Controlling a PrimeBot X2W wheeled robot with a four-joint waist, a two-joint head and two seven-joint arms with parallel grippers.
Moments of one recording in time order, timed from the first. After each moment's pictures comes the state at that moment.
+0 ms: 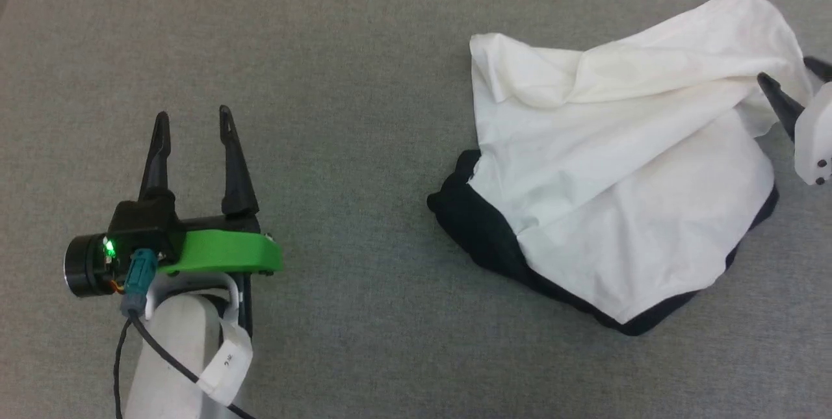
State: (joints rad) left arm -0.28 0.06 0.00 0.05 -0.08 0.10 -0.26; right arm -1.08 -0.69 1.16 0.96 0.99 0.13 -0.06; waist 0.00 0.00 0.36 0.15
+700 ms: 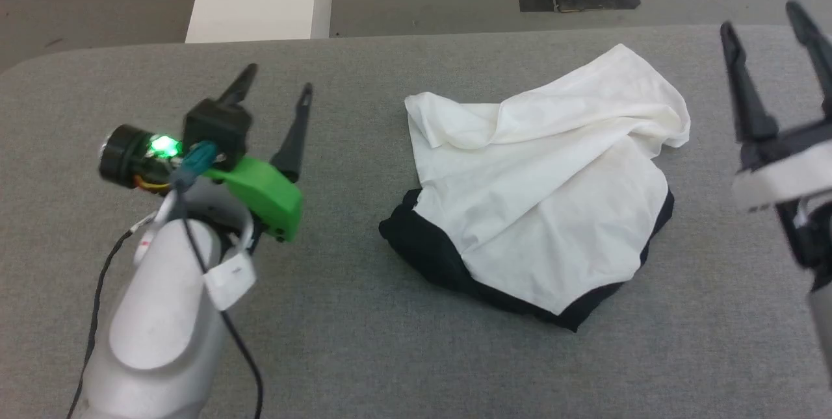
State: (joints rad) left arm -0.51 0.25 -0.23 0.21 -0.11 -0.12 -0.02; right arm -0.53 -0.43 0.13 0.26 0.25 0.13 -0.26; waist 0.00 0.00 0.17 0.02
